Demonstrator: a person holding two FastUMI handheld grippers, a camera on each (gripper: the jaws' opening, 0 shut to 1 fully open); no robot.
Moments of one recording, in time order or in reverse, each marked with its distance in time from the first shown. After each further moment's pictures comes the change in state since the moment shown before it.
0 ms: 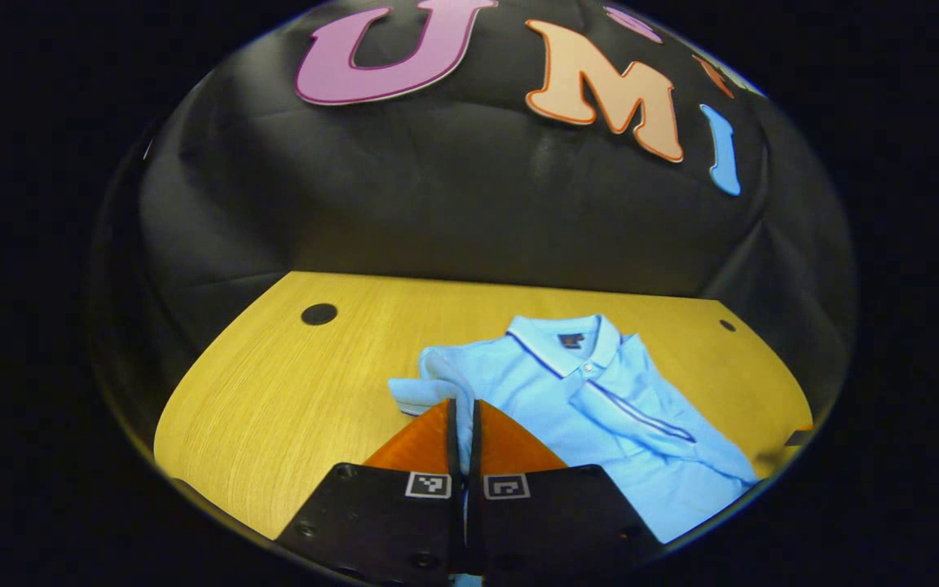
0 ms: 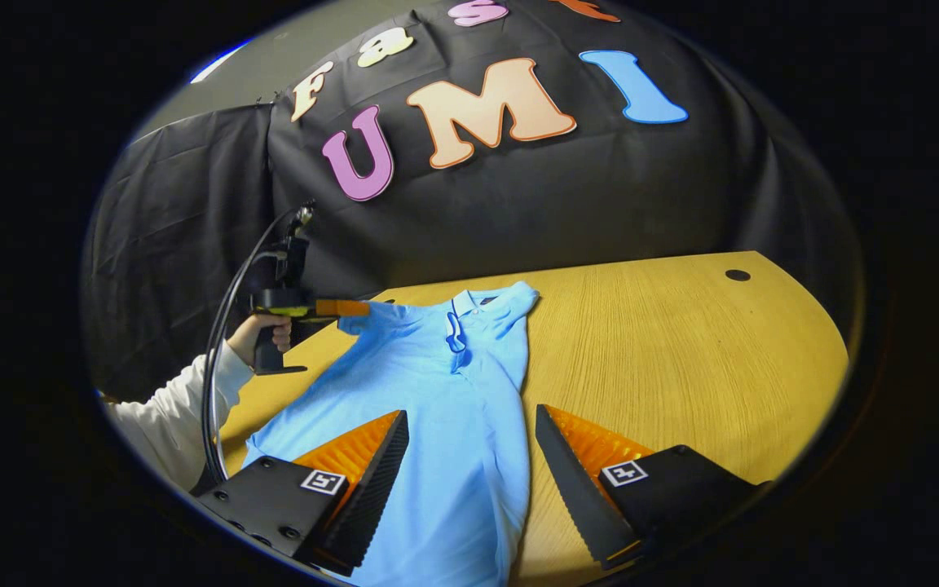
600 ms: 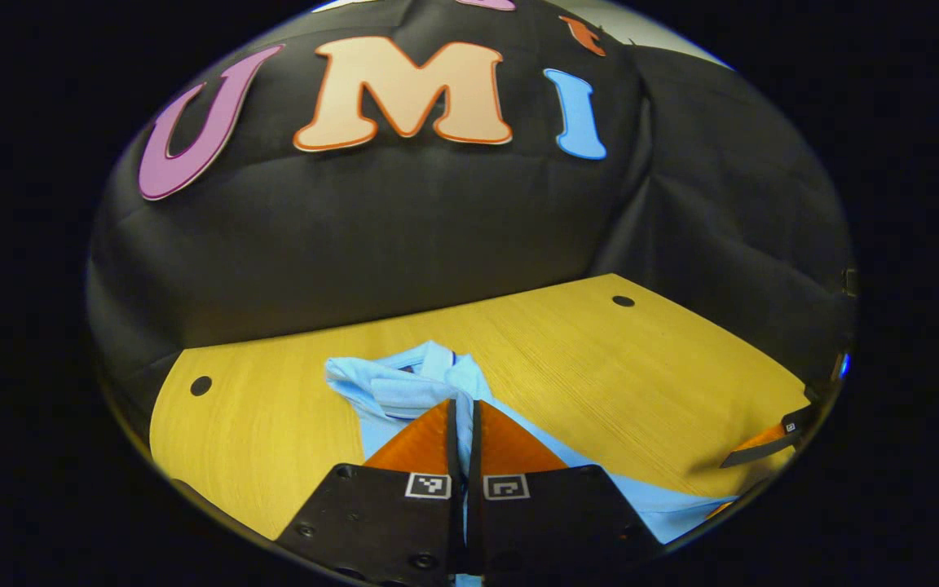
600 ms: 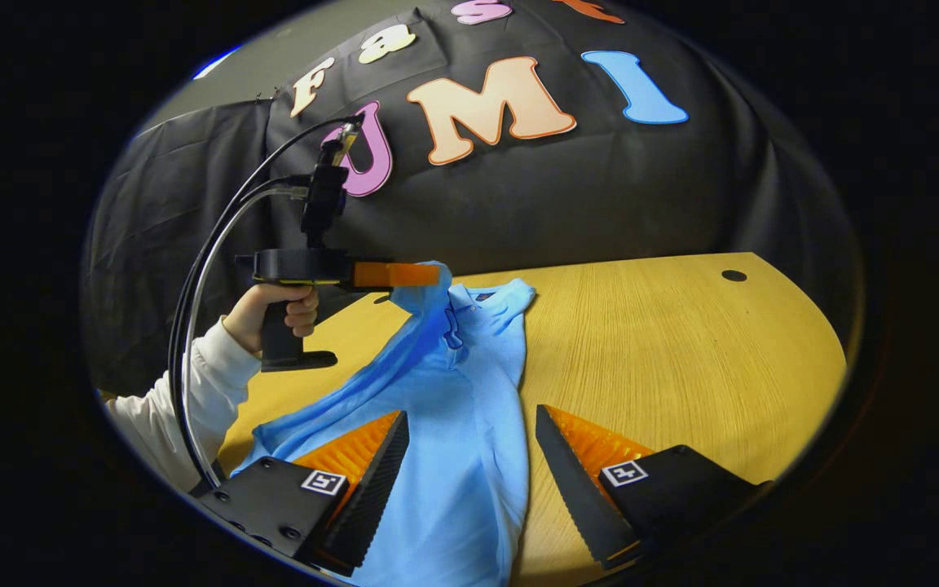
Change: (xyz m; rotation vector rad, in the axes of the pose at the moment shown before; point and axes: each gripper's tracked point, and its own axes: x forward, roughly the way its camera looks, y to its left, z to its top) left arm 0.016 -0.183 -0.004 0.282 0.008 -0.235; right arm 0.001 0.000 -0.005 -0.013 0.013 -0.026
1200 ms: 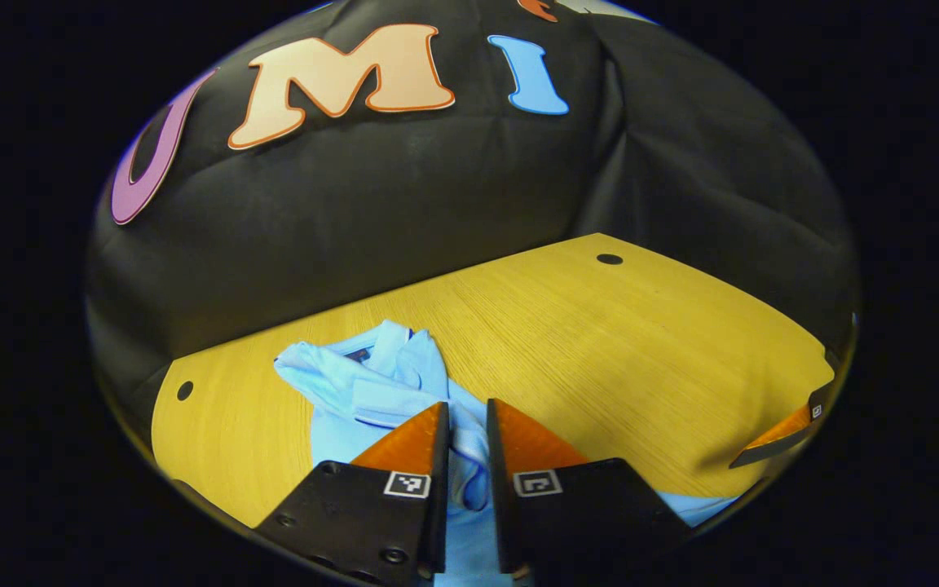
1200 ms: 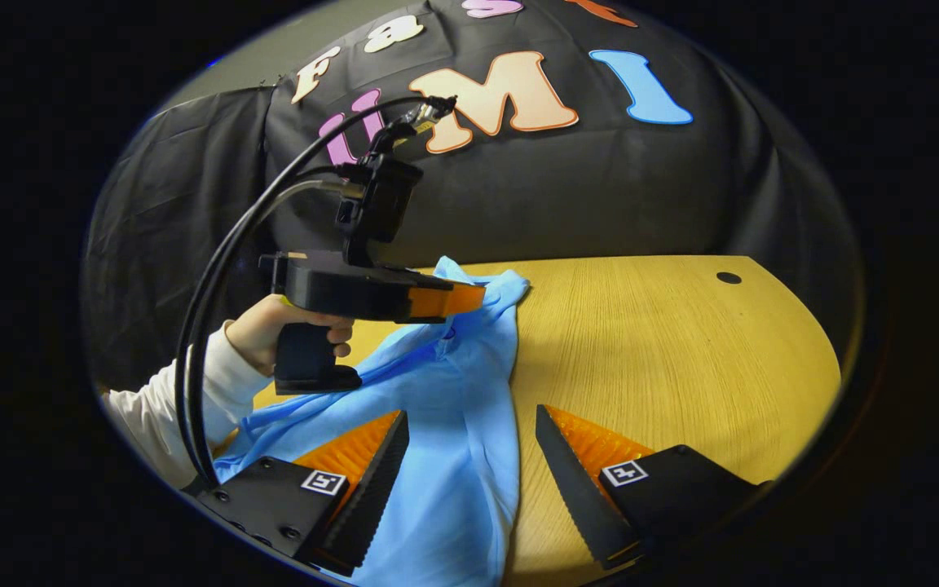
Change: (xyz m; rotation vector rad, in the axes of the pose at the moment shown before) left arm 0.025 -0.039 -0.023 0.062 0.056 0.024; right arm 0.003 -0.009 -0.010 -0.047 0.028 -0.028
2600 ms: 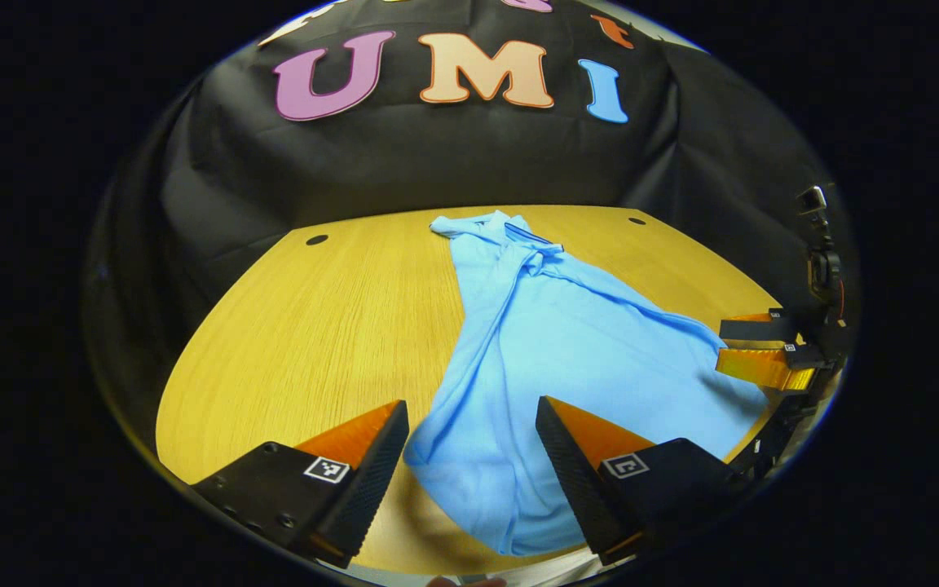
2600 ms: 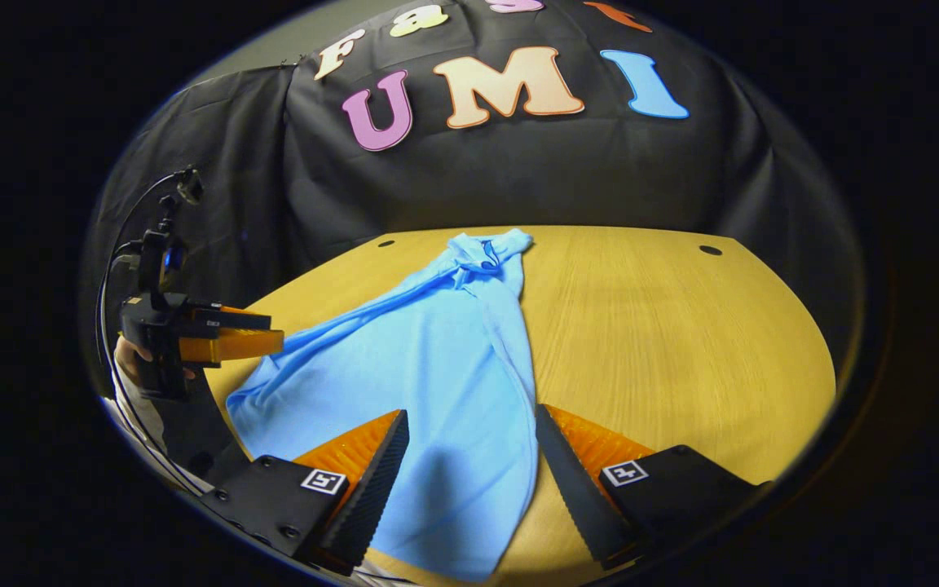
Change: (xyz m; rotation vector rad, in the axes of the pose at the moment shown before) left arm -0.274 0.028 -0.192 -0.237 0.116 0.172; right arm -0.085 0.004 -0.079 -0.056 0.096 -0.028
